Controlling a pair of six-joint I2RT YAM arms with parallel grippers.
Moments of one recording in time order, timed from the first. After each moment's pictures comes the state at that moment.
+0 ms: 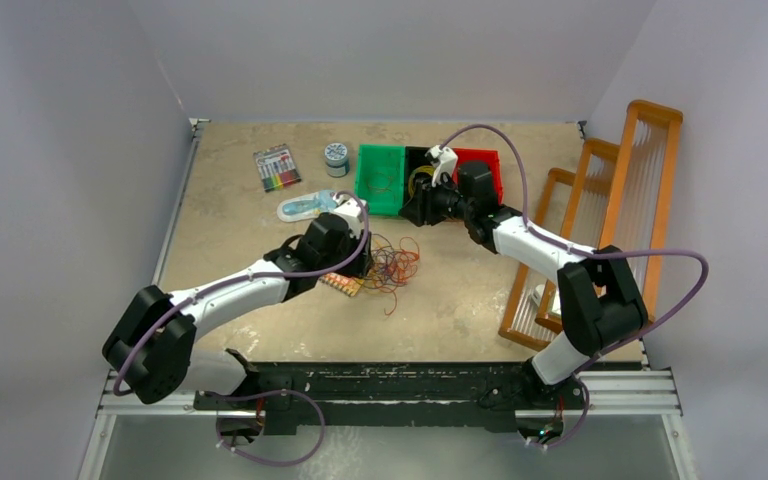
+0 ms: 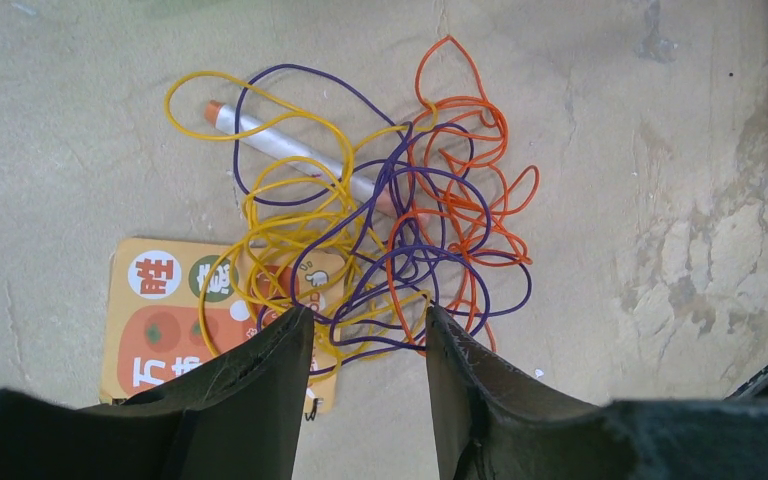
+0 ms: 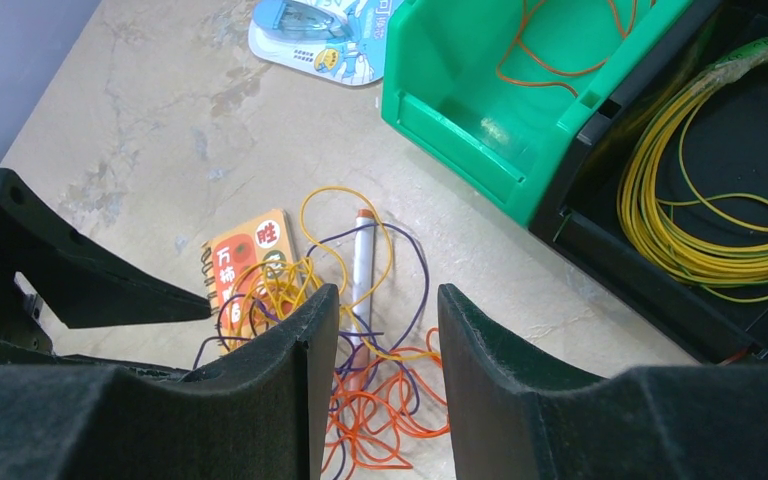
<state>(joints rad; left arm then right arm) -0.71 1.35 0.76 -0.06 -0.02 -0.37 0.43 1.60 0.99 0.15 -0.42 0.25</state>
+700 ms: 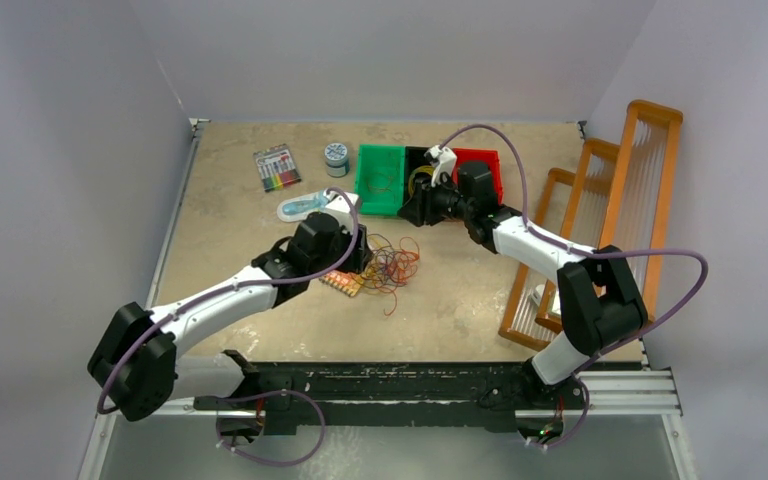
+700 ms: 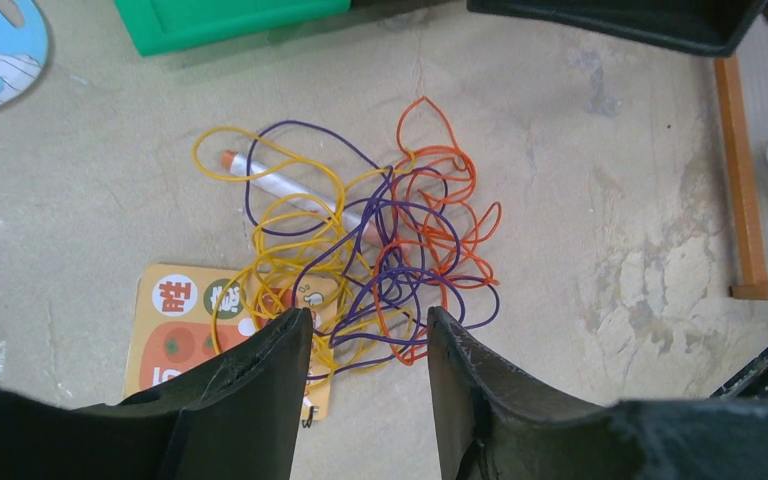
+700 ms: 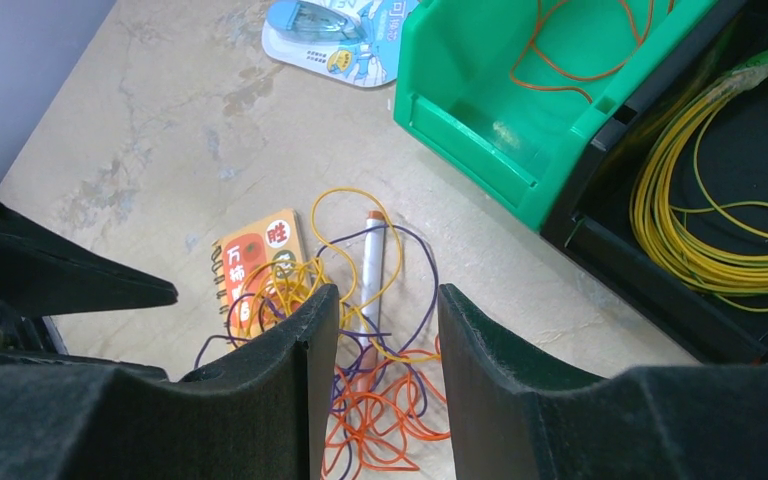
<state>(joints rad) -0.71 1.26 0.74 -0.04 -0.04 -0.37 0.43 1.60 0.99 0.16 -0.44 0.25</state>
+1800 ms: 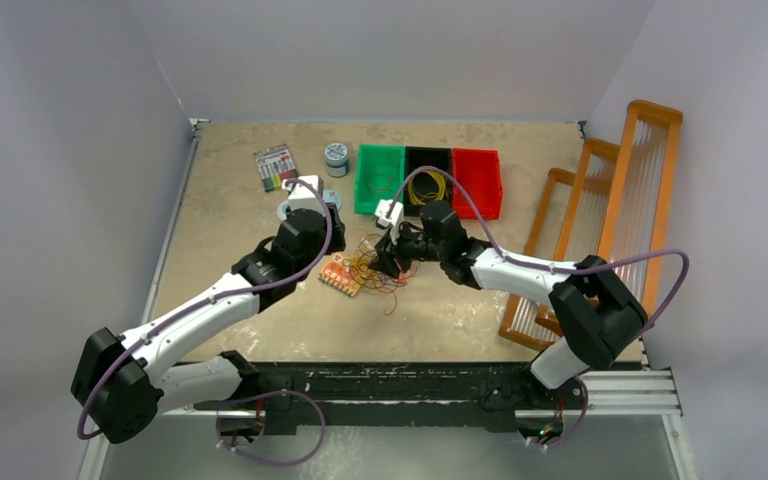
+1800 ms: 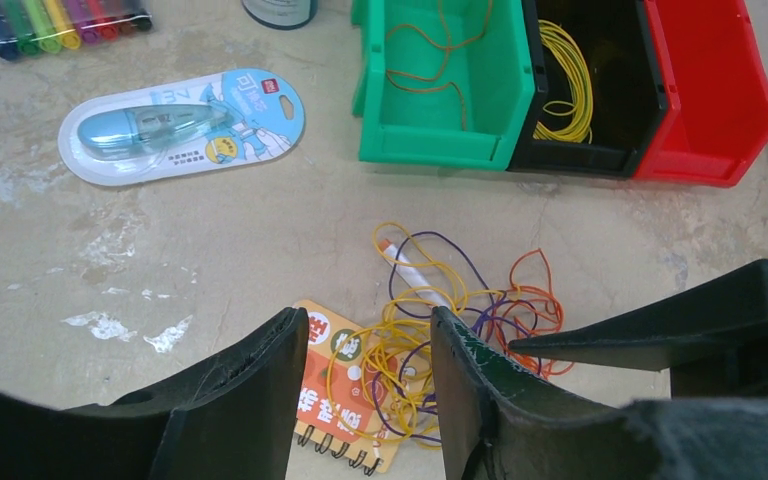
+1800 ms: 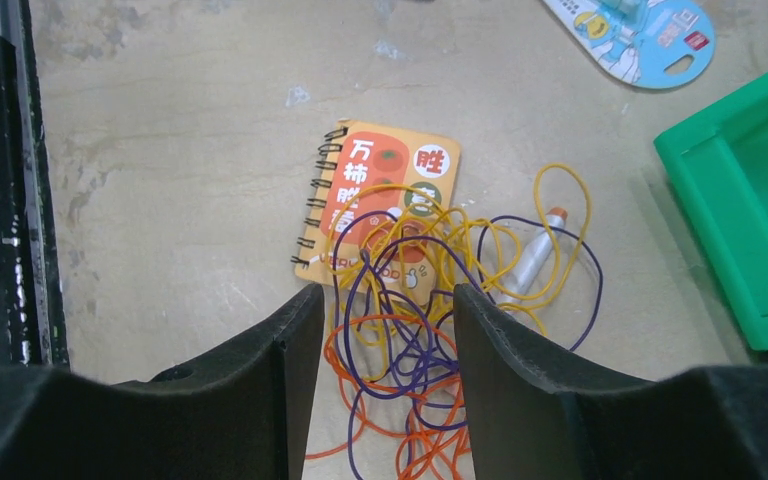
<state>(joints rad) -0.70 1.12 0.77 -0.11 -0.44 -0.50 0.71 1.55 0.83 0.27 -0.50 -0.16</state>
